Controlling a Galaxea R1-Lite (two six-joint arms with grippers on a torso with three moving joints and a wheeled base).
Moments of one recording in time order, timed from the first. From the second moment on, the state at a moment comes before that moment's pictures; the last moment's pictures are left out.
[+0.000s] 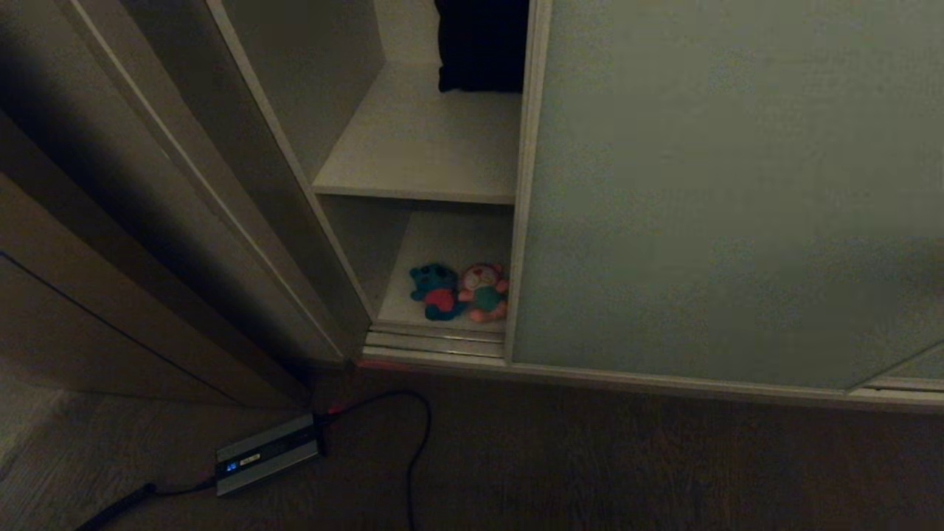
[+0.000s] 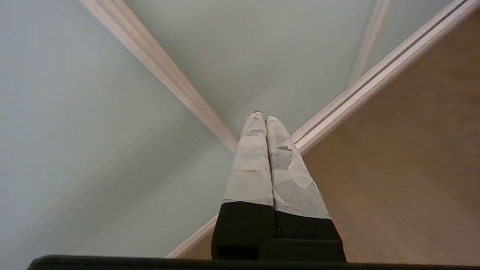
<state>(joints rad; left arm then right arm) -0.02 0.00 0.00 0.00 0.00 0.03 -1.26 2.03 -1.75 -0.12 0.65 0.38</state>
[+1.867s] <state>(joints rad) -0.02 0.00 0.00 0.00 0.00 0.03 -1.04 2.38 -1.93 -0.51 0.68 0.69</state>
